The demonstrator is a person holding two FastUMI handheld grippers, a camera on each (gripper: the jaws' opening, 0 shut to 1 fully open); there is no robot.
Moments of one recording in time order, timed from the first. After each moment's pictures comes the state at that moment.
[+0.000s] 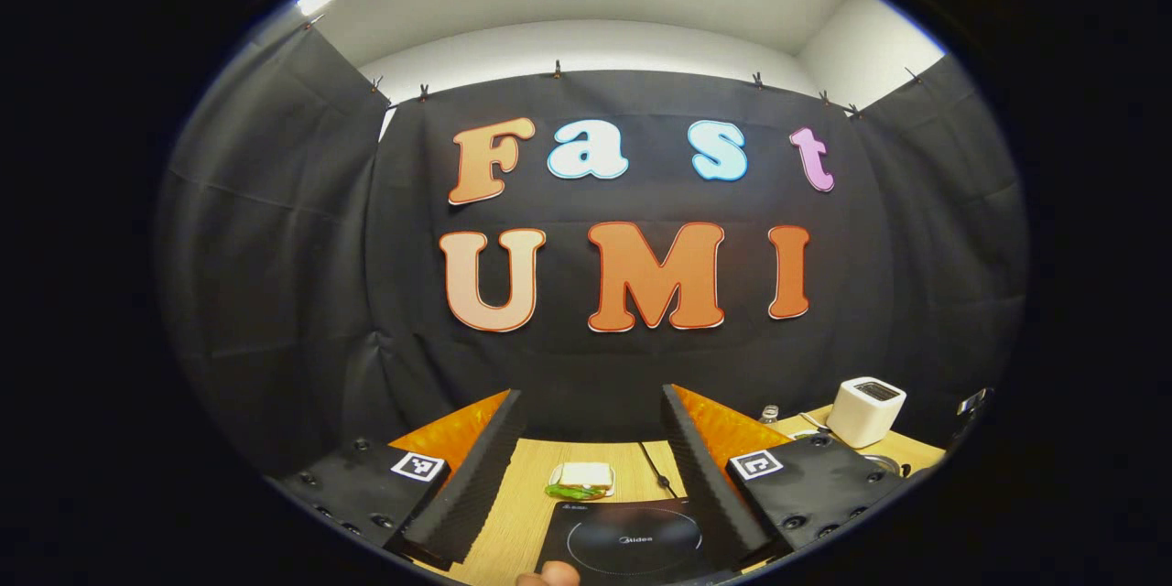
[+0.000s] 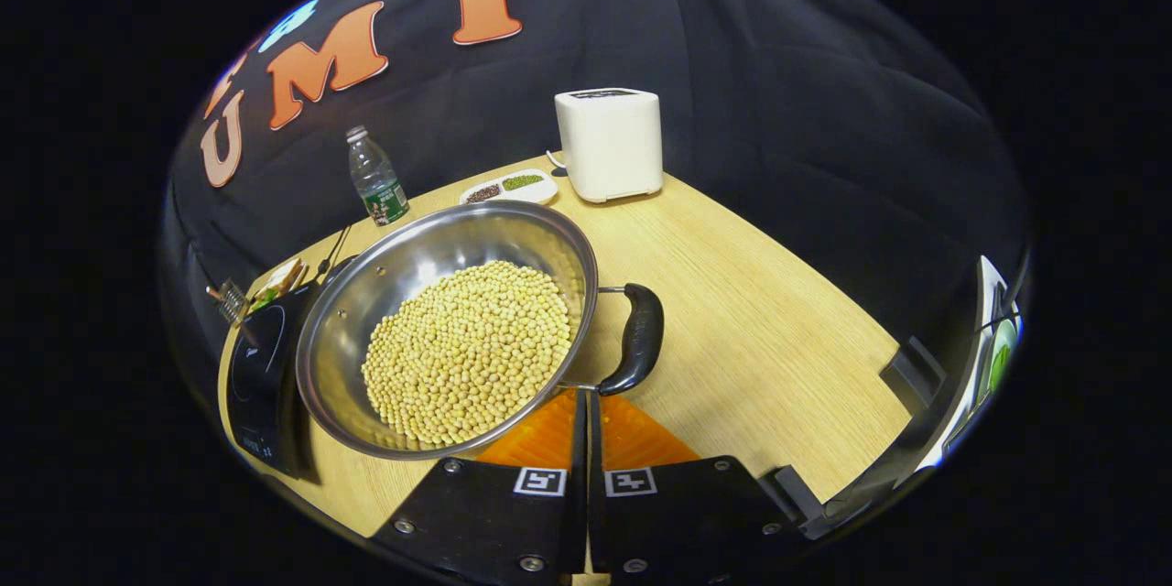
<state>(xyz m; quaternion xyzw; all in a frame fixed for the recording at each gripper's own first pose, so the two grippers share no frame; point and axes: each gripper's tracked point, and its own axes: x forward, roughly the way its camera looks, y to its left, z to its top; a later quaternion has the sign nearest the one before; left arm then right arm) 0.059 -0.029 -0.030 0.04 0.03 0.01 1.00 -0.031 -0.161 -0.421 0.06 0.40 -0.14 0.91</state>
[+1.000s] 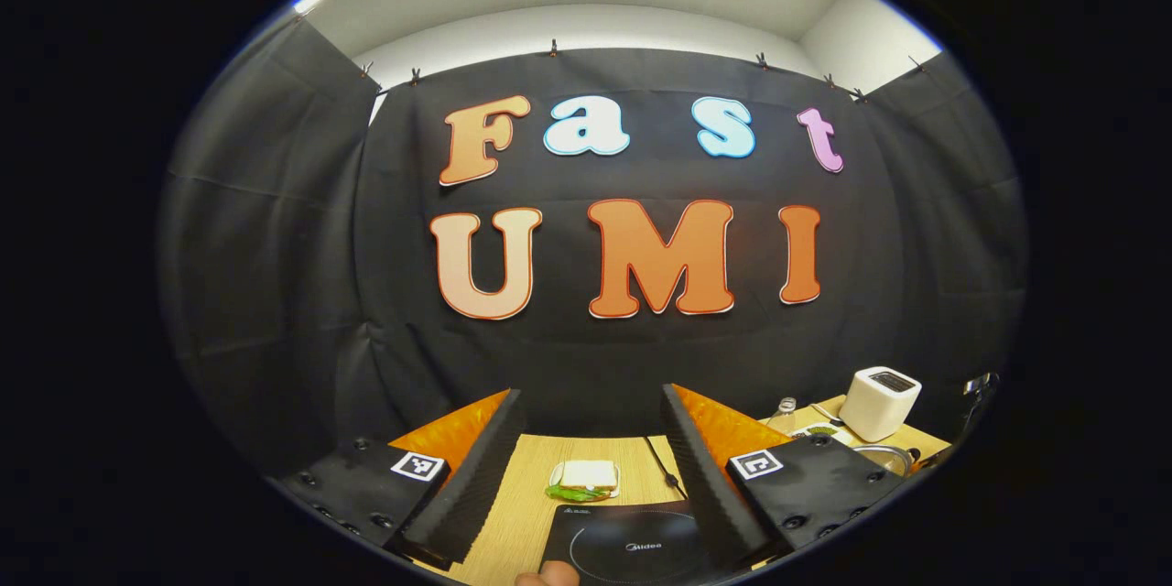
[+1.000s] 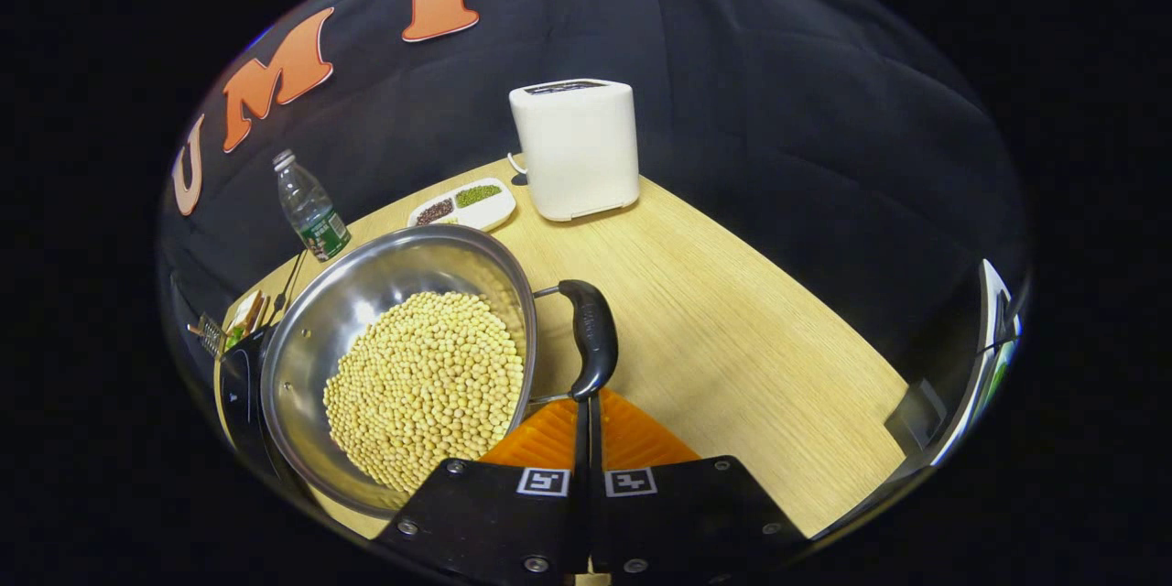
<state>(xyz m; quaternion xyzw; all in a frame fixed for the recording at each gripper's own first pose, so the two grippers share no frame) 0.110 -0.026 -0.060 0.05 0.06 0.01 1.00 0.036 -0.202 -0.442 0.07 0.41 -0.18 0.89</state>
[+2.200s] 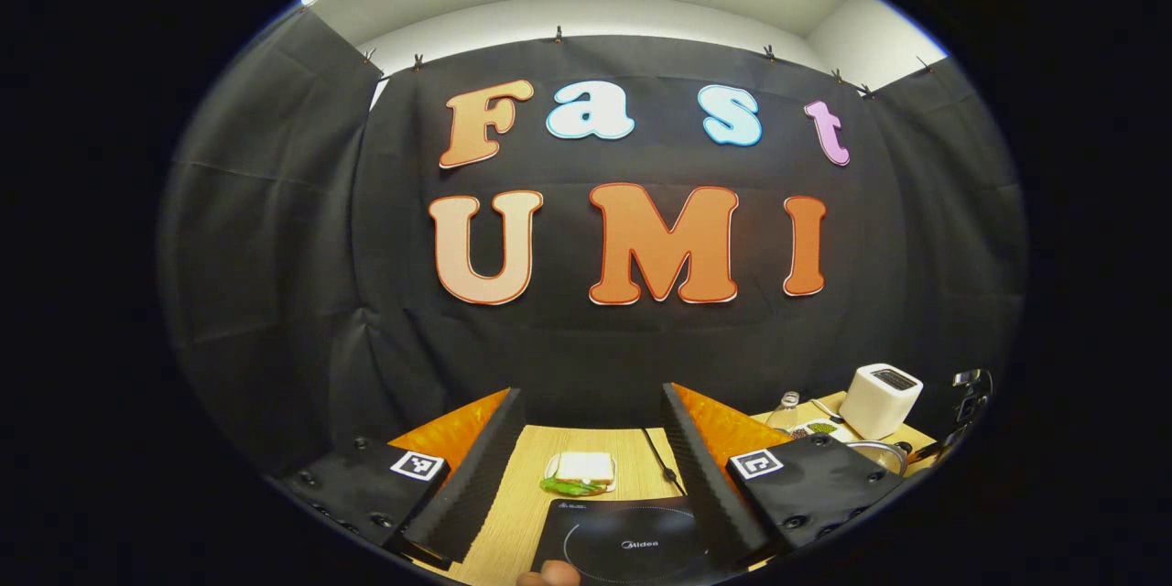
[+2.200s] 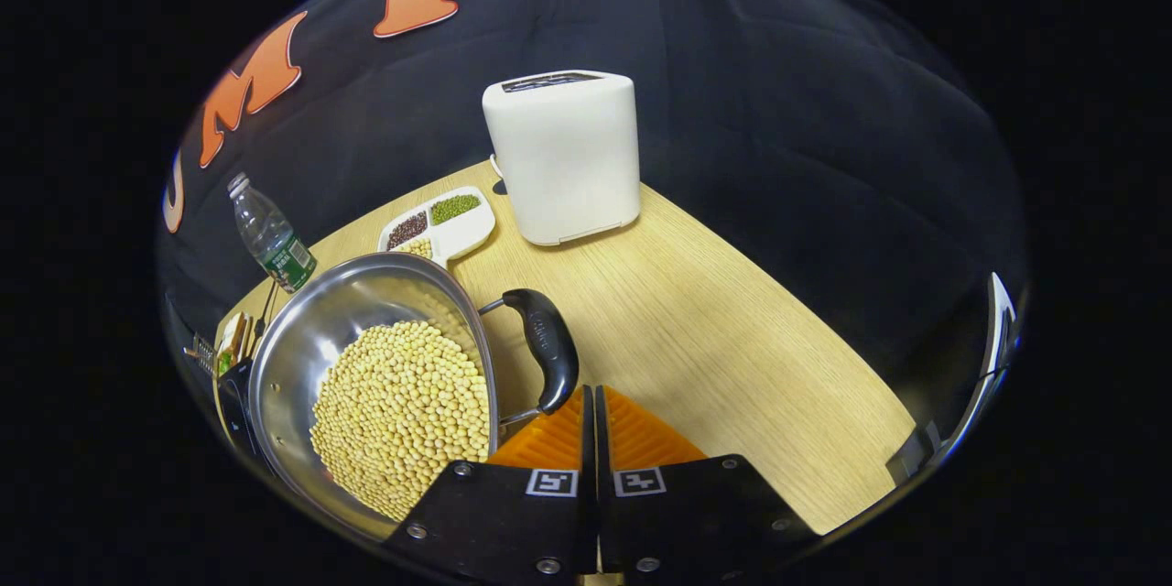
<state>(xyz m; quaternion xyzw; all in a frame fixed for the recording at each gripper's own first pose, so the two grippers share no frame) 0.115 -0.024 -0.076 0.04 0.08 0.01 1.00 0.081 -0.224 -0.450 0.07 0.43 -0.19 0.88</state>
